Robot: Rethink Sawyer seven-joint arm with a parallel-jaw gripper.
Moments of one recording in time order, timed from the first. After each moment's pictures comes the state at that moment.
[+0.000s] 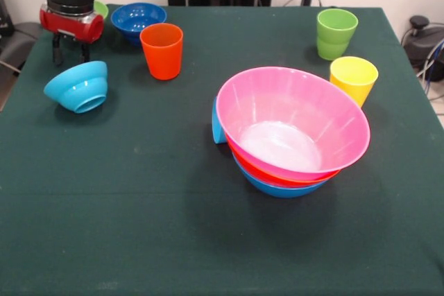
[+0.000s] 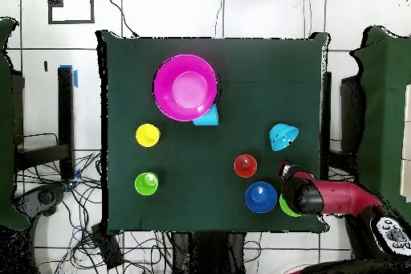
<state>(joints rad) -0.88 -0.44 0.15 1.69 -0.86 0.16 2.10</state>
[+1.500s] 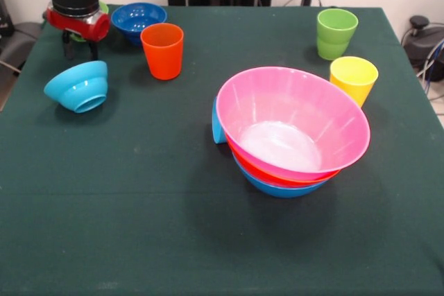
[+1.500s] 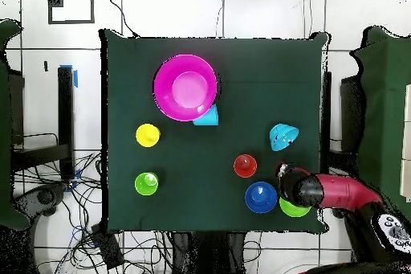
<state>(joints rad) -0.89 -0.45 0.19 1.69 -0.79 0.34 2.10</state>
